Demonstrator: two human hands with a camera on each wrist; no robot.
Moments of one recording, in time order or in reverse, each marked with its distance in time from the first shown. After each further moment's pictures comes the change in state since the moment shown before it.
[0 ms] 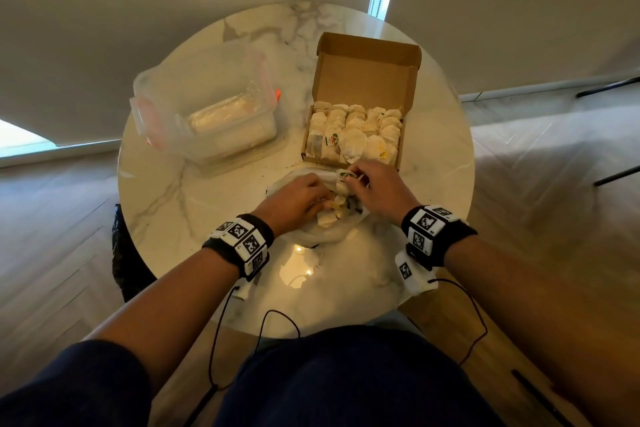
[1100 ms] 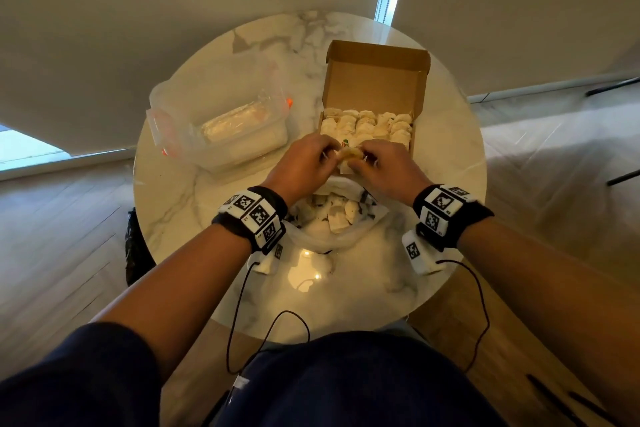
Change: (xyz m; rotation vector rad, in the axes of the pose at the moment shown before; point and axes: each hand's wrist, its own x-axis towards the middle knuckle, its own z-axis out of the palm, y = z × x) left_hand 0.041 0.015 -0.063 -0.055 0.254 -0.138; right_hand 0.031 -0.027 -0.023 -0.032 0.020 -0.055
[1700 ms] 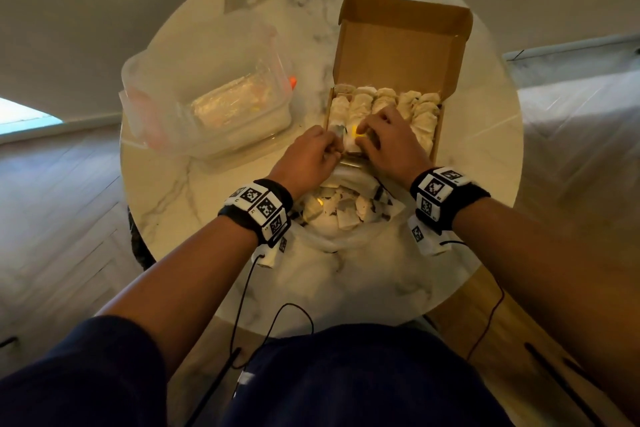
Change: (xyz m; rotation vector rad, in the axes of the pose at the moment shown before) left_hand 0.015 -0.054 0.036 -0.015 -0.201 -0.185; right_hand 0.051 0.047 0.041 -0.073 0.033 0.042
